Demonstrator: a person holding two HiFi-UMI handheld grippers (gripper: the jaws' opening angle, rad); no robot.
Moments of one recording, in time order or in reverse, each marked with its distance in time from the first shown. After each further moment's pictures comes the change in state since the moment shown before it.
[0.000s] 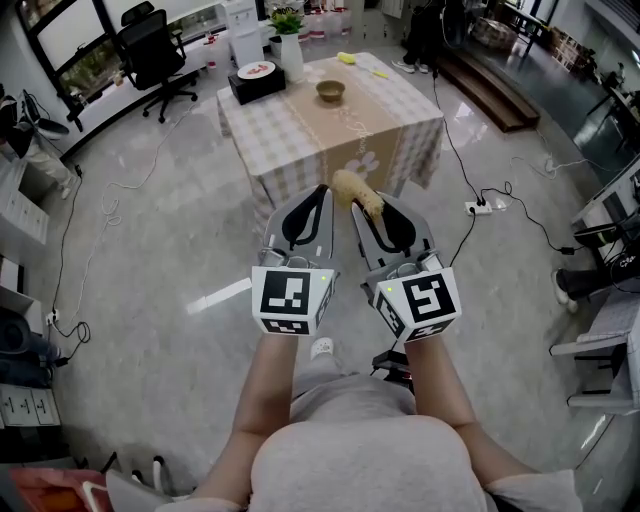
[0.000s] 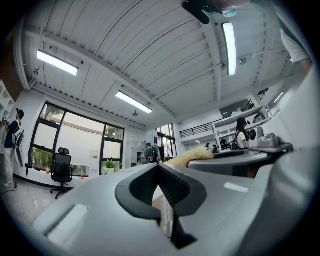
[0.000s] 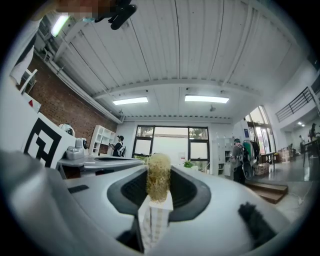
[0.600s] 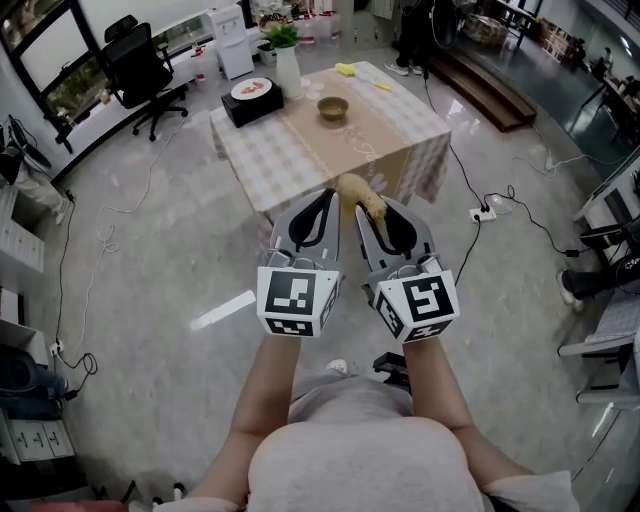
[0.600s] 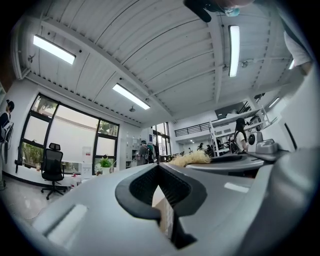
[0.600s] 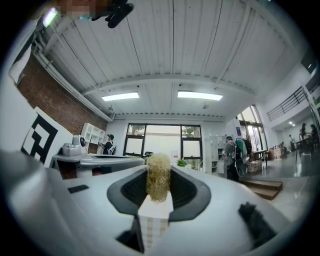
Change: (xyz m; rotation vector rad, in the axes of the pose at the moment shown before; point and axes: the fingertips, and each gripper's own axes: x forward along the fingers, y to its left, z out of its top) left arm 0.083 0.070 -0.021 -0.021 0.022 -0.083; right arm 0.105 -0.036 -0.022 0.016 0.019 -0.093
